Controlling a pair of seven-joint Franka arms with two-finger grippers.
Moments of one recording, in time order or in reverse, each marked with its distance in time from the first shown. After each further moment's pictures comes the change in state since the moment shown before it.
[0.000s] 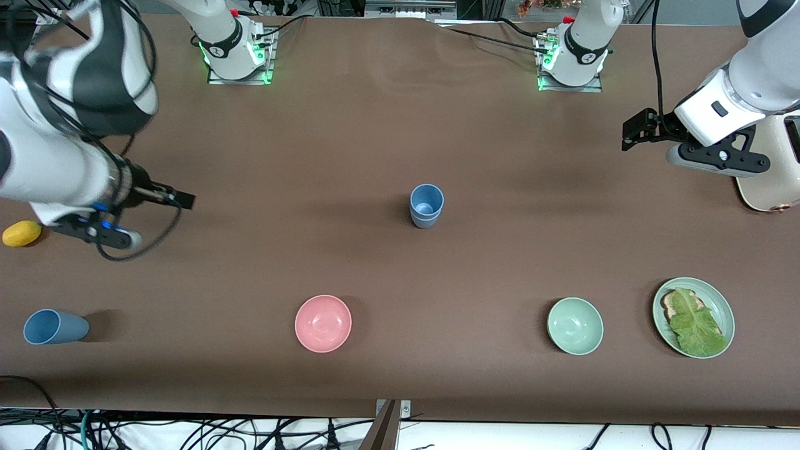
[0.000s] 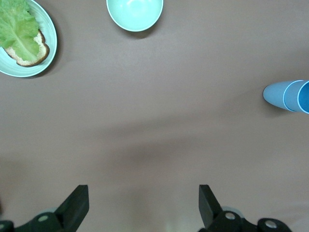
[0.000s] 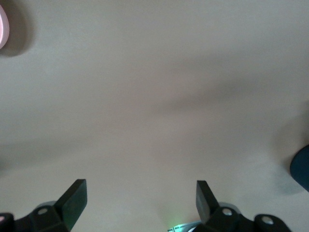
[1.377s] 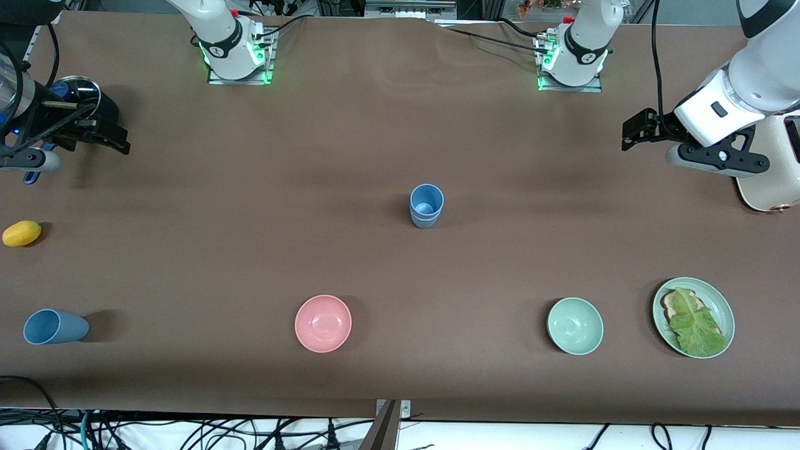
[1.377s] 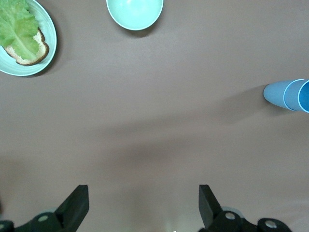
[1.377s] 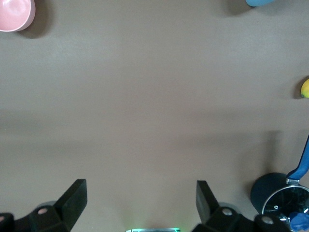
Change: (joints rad) left arm 0.000 0.001 0.000 0.001 0.000 -0.004 0.000; right arm -0.321 -0.276 0.268 -0.186 -0.088 0.058 -0.256
